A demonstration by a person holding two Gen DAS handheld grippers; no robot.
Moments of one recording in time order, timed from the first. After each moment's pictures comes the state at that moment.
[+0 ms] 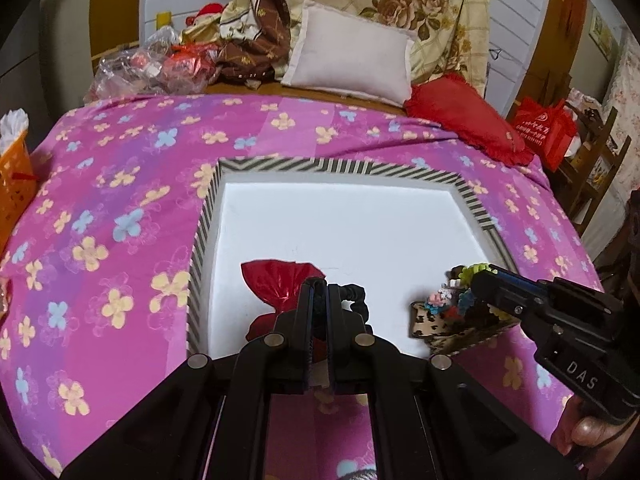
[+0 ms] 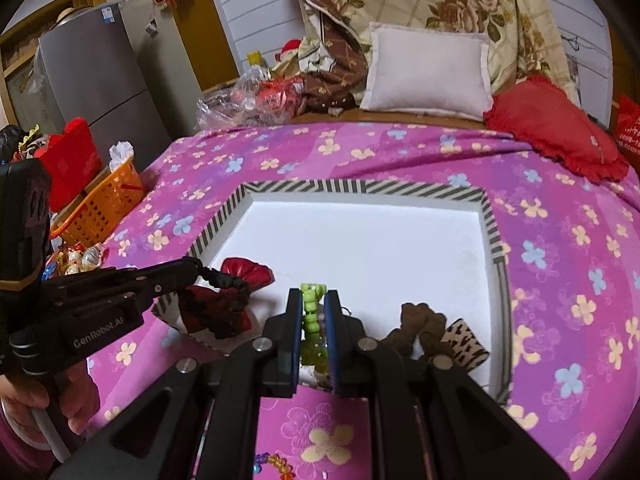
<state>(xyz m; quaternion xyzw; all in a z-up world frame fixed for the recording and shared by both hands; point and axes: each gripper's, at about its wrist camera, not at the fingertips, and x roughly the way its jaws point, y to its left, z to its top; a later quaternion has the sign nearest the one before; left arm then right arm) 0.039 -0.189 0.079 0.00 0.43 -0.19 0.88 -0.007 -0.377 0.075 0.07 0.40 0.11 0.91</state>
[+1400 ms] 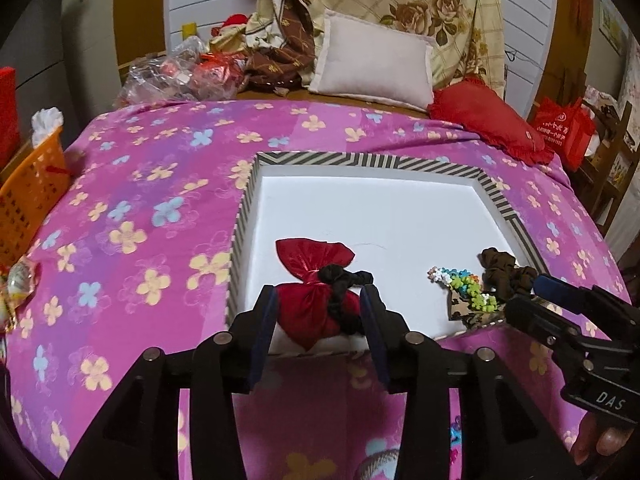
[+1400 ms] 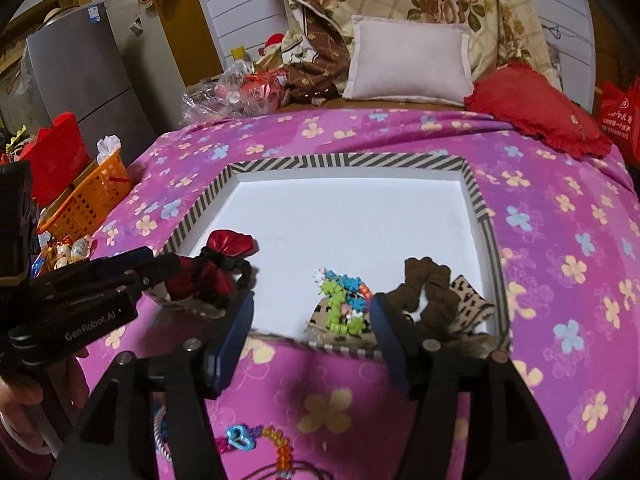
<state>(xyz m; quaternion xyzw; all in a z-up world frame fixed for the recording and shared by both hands) 0.008 -0.171 0.081 0.02 0.41 -0.14 0.90 -0.047 -0.378 0.071 0.07 0.40 0.07 0.91</state>
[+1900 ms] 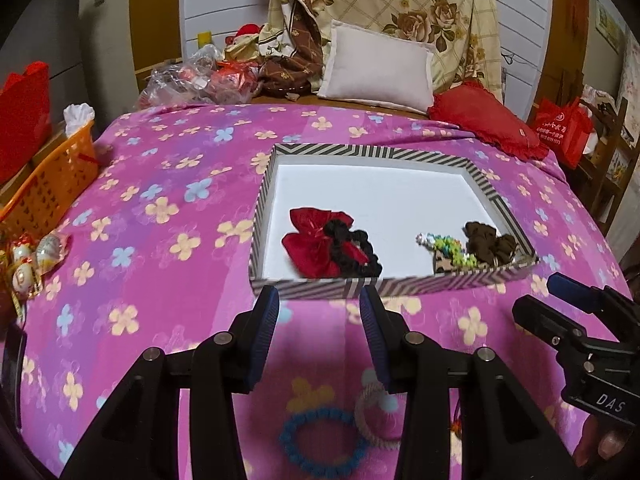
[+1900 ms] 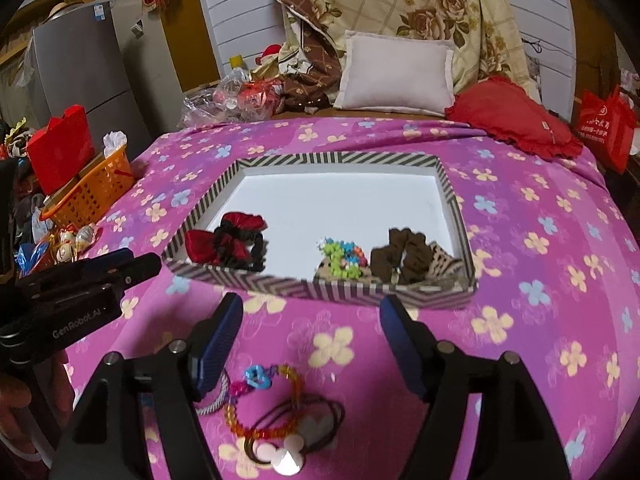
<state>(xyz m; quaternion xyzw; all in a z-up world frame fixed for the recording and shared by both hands) -0.057 -0.158 0.090 0.02 0.40 -0.12 0.91 -0.110 -0.365 0.083 0.06 0.39 0.05 0.92</state>
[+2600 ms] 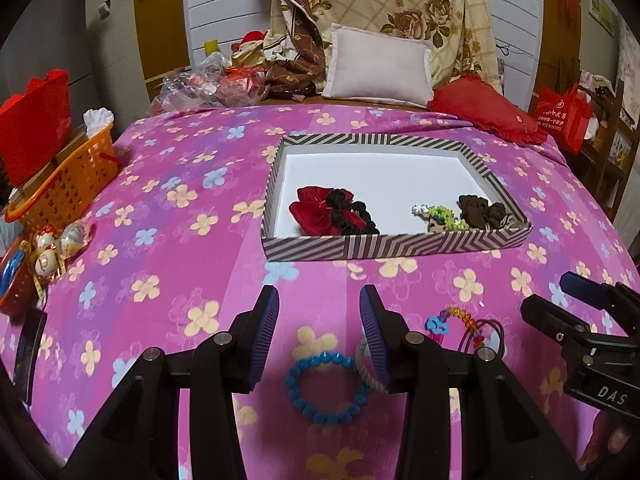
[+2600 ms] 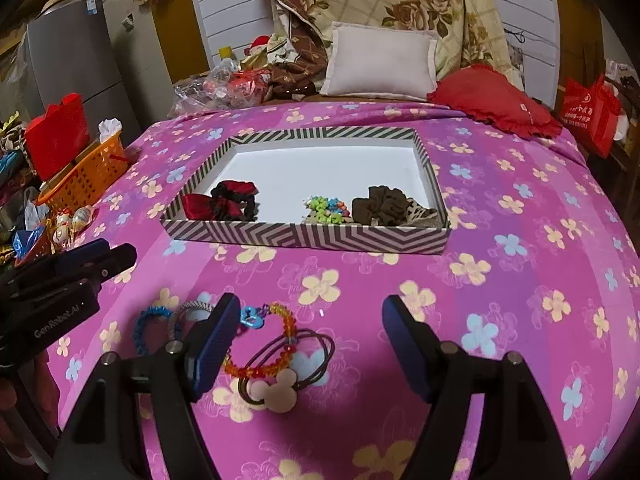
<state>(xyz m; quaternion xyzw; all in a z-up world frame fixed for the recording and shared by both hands) -0.105 -0.158 0.090 0.05 0.39 -0.10 0.92 -0.156 -0.365 0.075 0.05 0.40 0.02 0.91</state>
